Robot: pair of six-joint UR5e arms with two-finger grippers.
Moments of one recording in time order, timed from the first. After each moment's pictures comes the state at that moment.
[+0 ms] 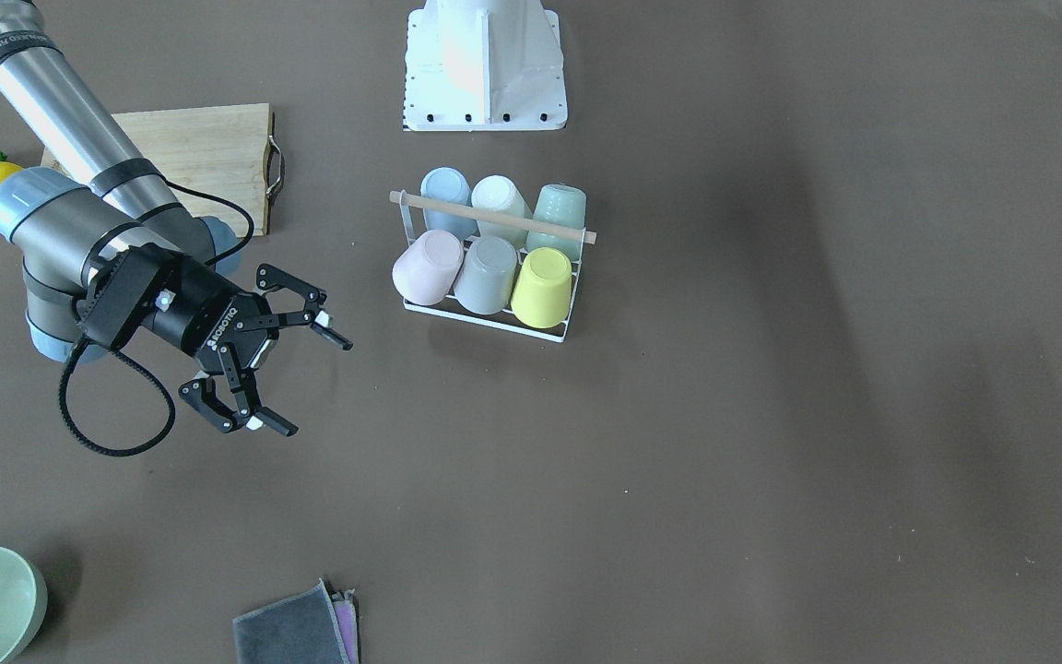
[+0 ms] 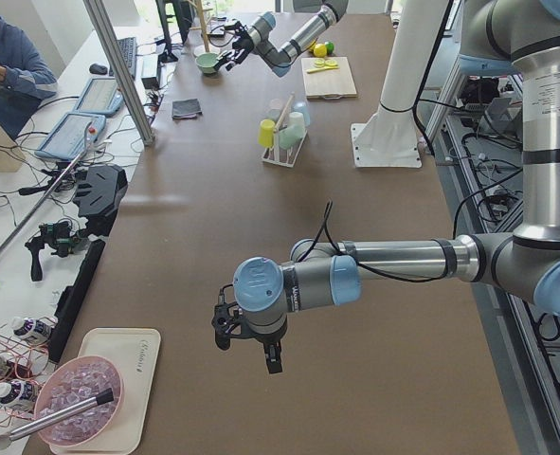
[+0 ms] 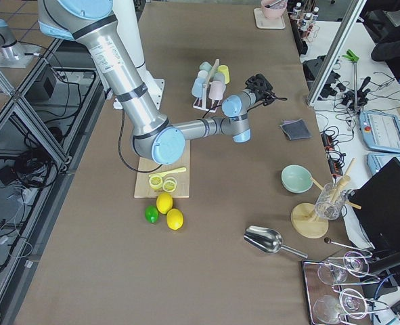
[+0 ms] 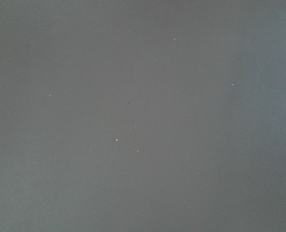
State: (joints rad) left arm -1.68 -1.44 -1.67 -1.43 -2.36 0.03; right arm 0.83 -1.00 1.12 0.17 1.67 0.94
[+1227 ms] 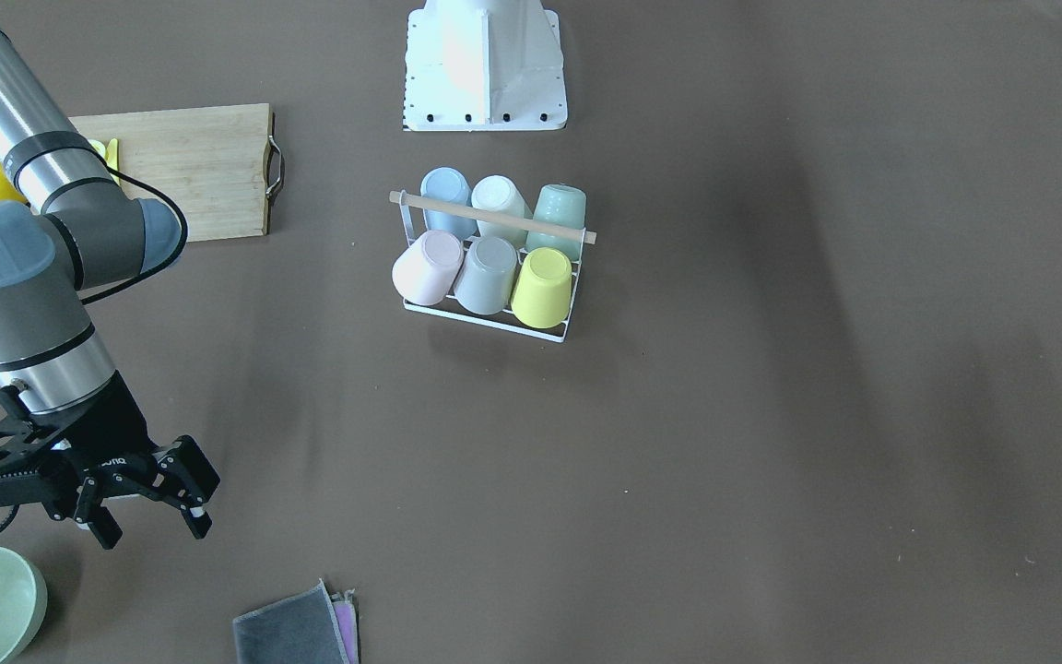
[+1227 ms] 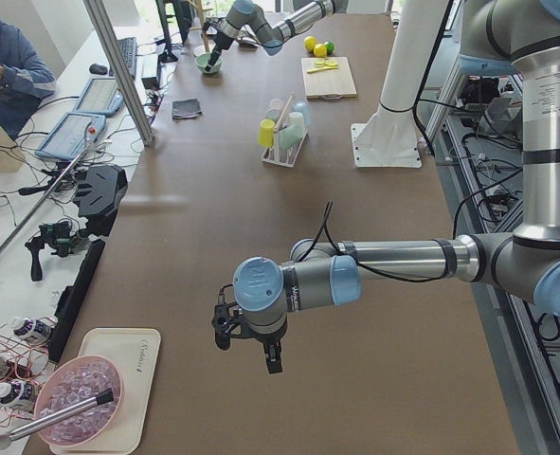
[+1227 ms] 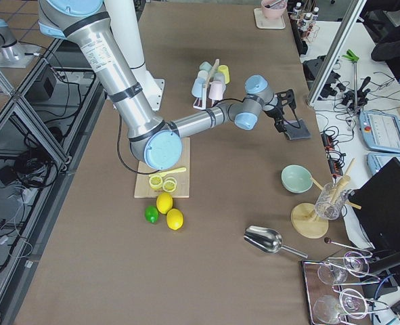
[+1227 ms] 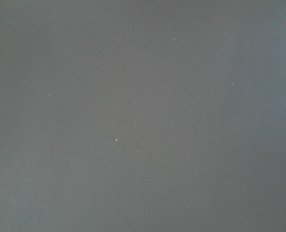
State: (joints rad) left arm -1.68 -1.44 -1.67 -1.43 -2.36 0.03; right arm 0.96 -1.05 1.36 -0.84 1.79 1.03
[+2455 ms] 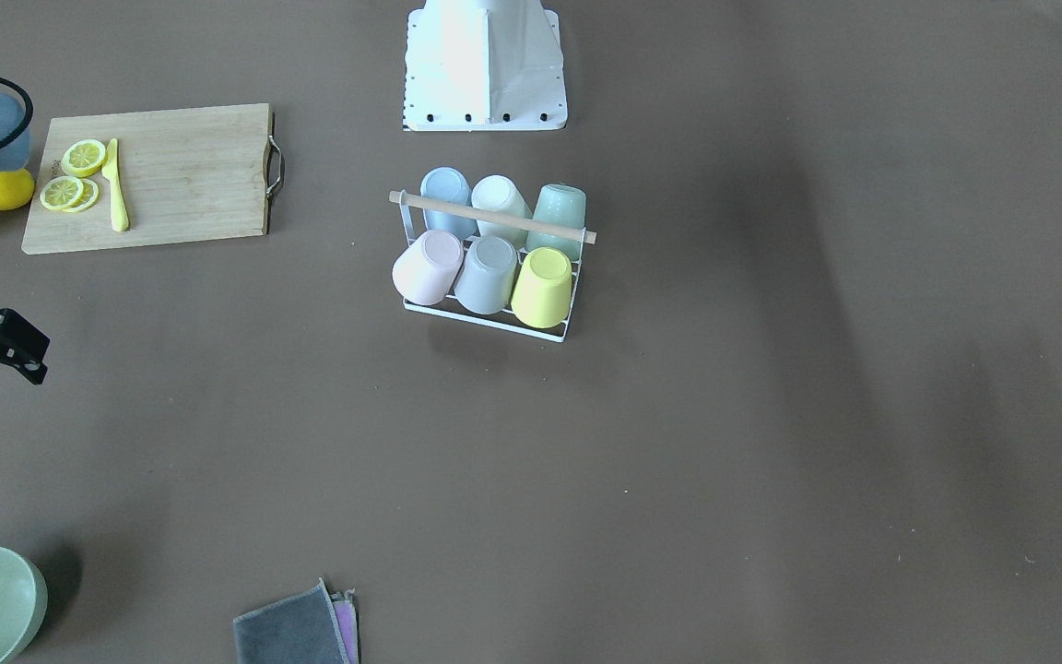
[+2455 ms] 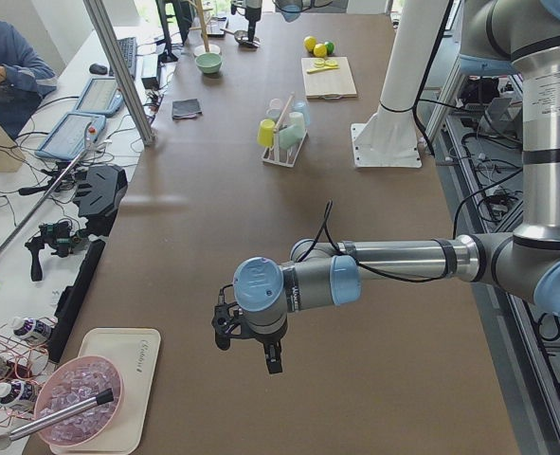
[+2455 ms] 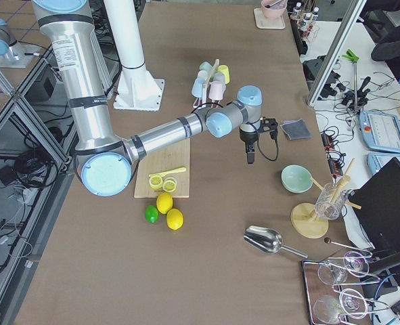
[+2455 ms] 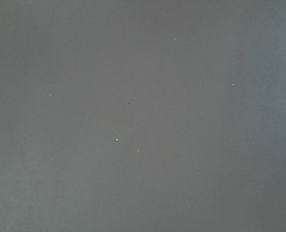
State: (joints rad) left arm -1.68 -1.44 -1.67 -1.43 -2.36 0.03; right arm 1.14 -1.39 1.78 -1.47 2.12 0.60
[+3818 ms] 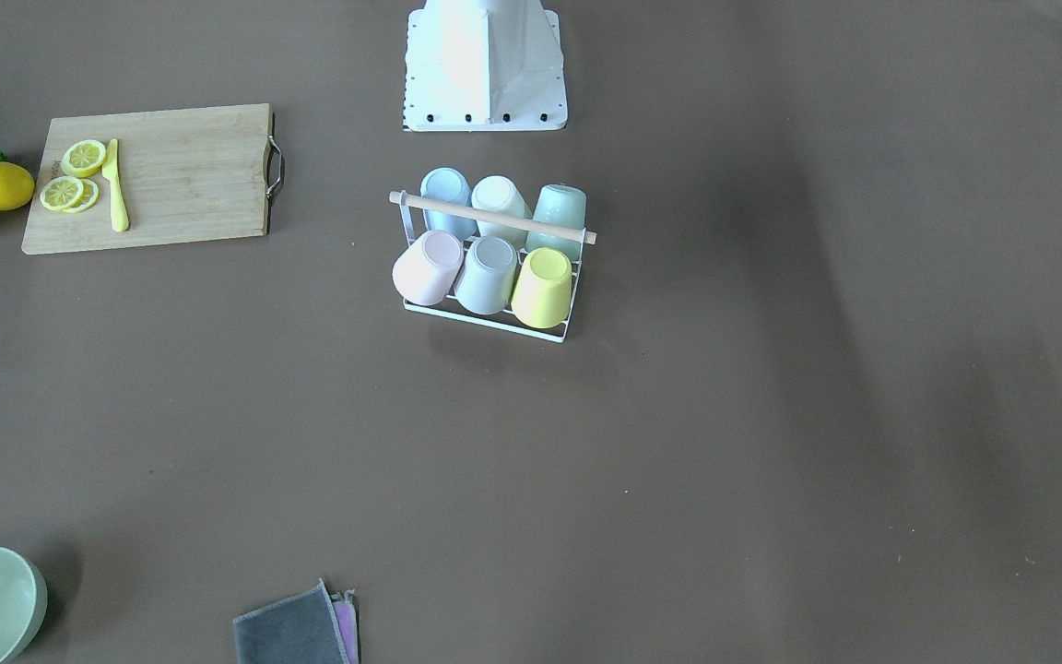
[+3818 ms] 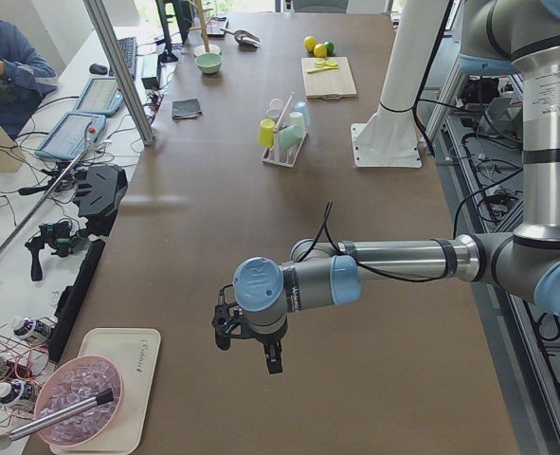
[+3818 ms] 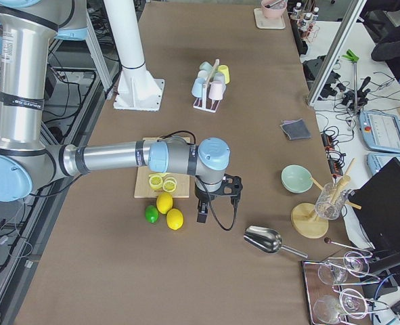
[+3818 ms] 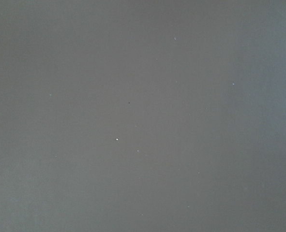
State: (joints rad) left arm -1.68 -1.44 -1.67 -1.43 -2.36 0.03; right arm 1.52 -1.73 1.85 -1.75 2.34 0.09
